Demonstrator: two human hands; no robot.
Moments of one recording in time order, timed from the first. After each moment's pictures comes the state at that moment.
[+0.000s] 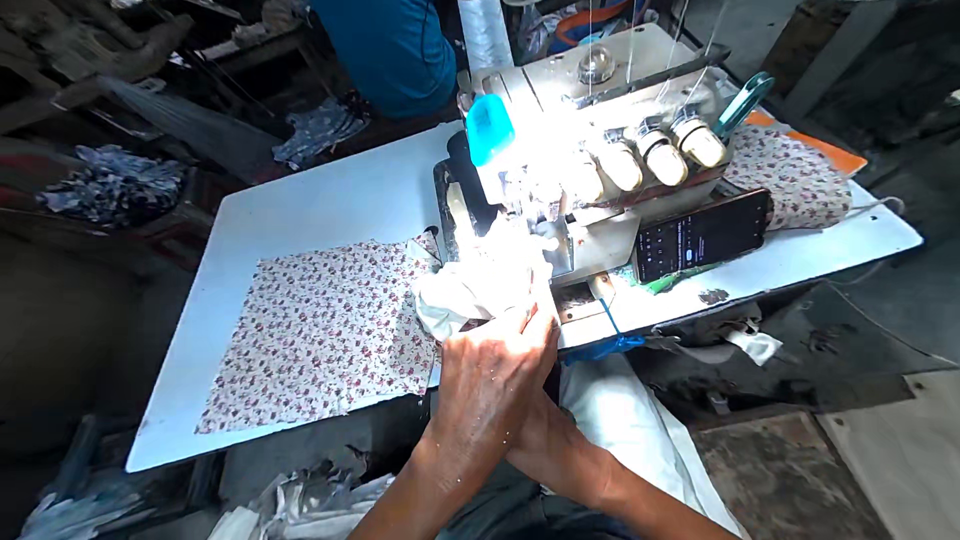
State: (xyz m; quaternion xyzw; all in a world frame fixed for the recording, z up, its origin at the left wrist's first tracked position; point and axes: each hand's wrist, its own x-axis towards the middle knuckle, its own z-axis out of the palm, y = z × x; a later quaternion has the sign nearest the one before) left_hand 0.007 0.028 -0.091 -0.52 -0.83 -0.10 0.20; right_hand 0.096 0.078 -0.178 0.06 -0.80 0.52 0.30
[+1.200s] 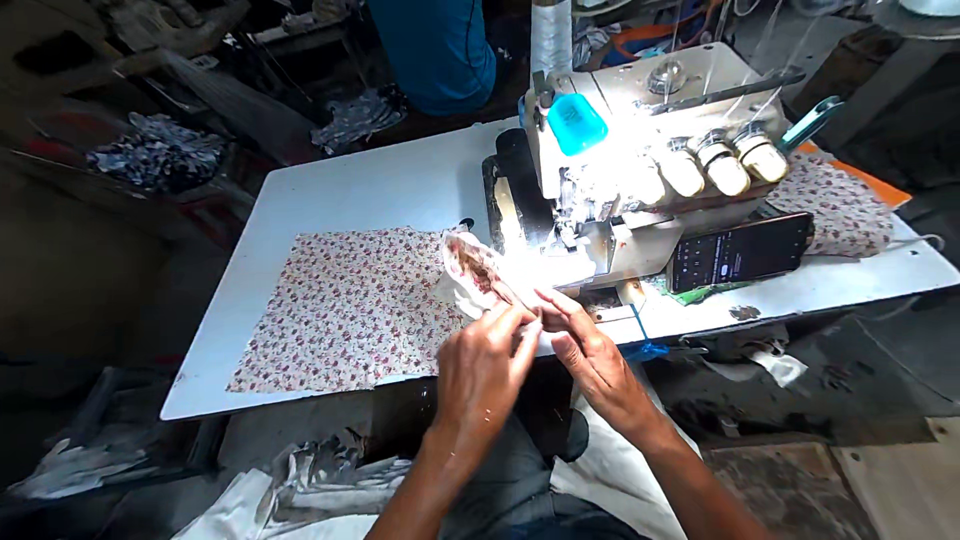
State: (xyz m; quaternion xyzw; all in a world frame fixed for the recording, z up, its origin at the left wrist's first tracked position) left_hand -0.006 -0.013 -0.116 -0.39 -0.88 -0.24 0.12; right_hand 0.073 0.128 -0.163 0.02 -0.75 0.62 0.23
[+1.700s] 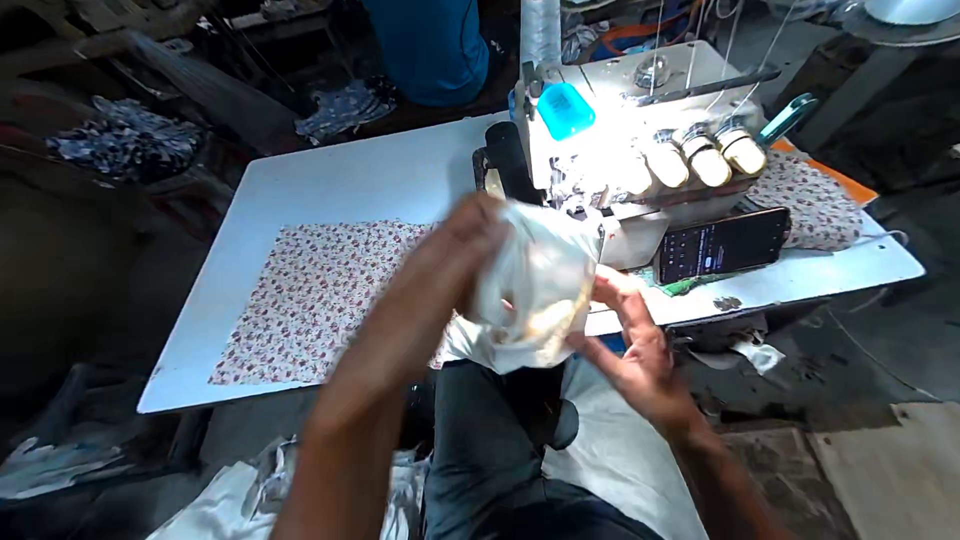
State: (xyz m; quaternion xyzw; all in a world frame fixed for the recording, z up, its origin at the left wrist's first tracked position) left_hand -0.026 -0.015 -0.012 -0.36 -0.71 -0.58 -0.19; right_hand 0.097 0.155 -0.158 -0.01 -0.76 0.58 0.30
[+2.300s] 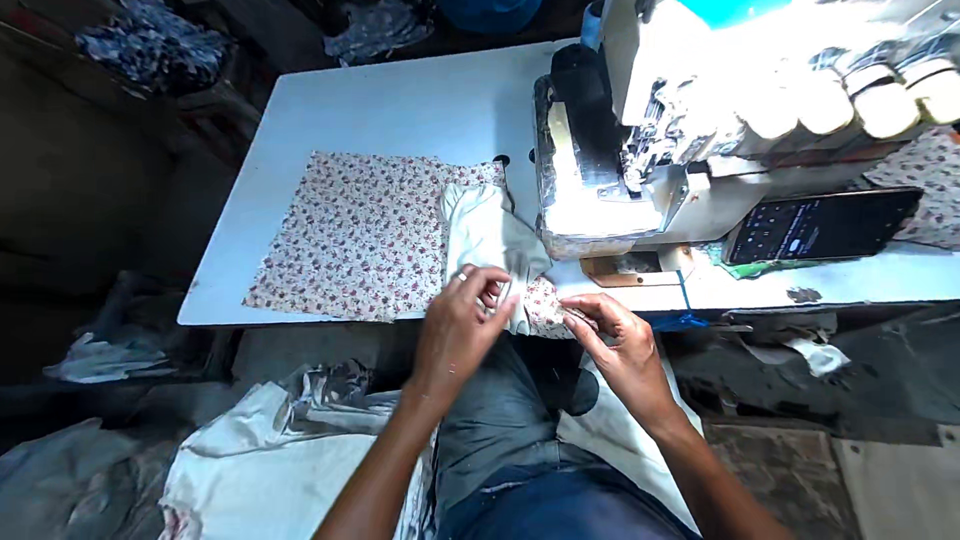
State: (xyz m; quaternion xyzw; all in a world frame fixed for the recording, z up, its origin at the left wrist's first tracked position) left_hand -0.025 -0.078 -0.156 -0.34 -0.88 -0.34 0.06; right_hand 0.087 0.108 -0.204 -0.06 -0.80 0.55 0.21
